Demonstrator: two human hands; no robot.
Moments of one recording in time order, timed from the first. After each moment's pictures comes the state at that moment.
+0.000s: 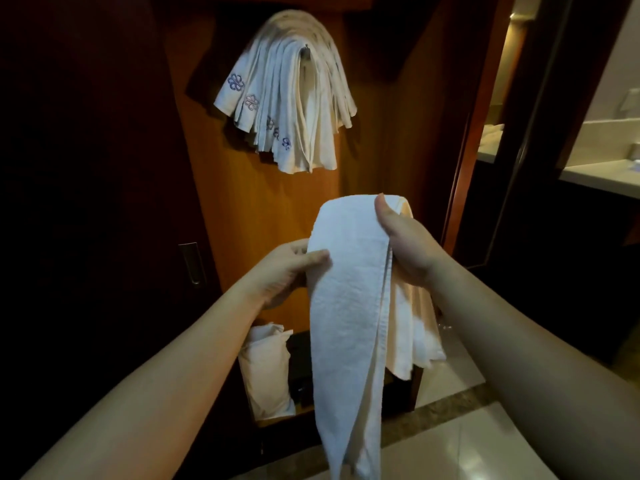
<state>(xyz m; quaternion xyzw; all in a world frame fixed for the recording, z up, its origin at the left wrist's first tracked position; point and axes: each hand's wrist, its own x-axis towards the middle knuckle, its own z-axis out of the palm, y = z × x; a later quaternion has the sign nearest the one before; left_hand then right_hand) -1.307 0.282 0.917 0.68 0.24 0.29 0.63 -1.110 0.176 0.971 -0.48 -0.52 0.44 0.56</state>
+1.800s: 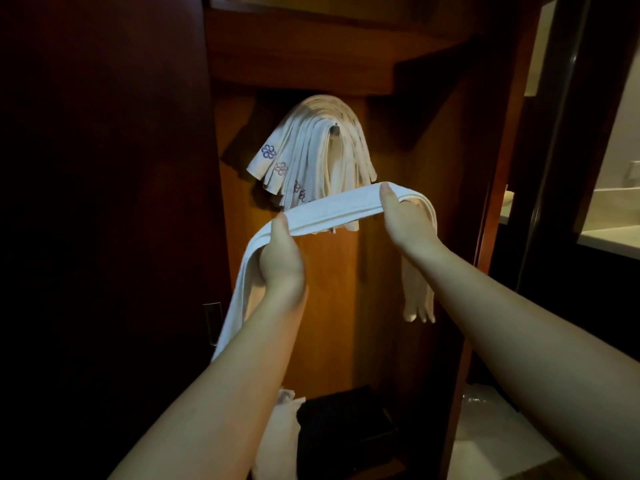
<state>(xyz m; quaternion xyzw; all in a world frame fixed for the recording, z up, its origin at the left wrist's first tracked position) -1.313 0.280 1.042 0.36 0.36 0.65 0.56 -1.147 0.256 1.078 -0.65 -0.49 0.04 0.58</state>
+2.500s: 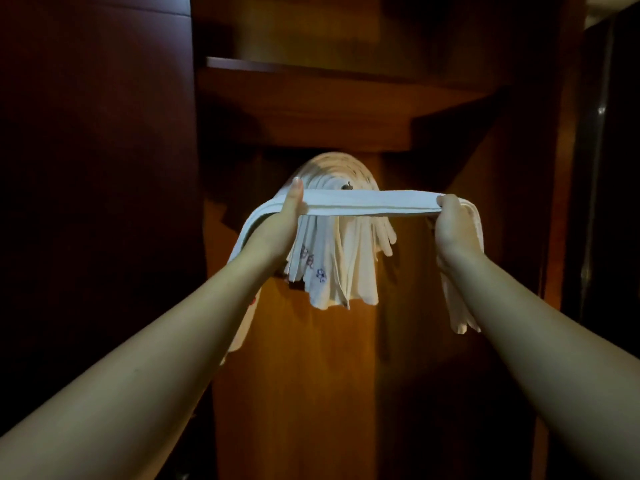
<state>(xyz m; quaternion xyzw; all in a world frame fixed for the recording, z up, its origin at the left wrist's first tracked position) -1.298 0.451 1.157 0.67 0.36 0.52 0.38 -1.053 0.412 1.153 -0.51 -0.33 0.13 0.79</state>
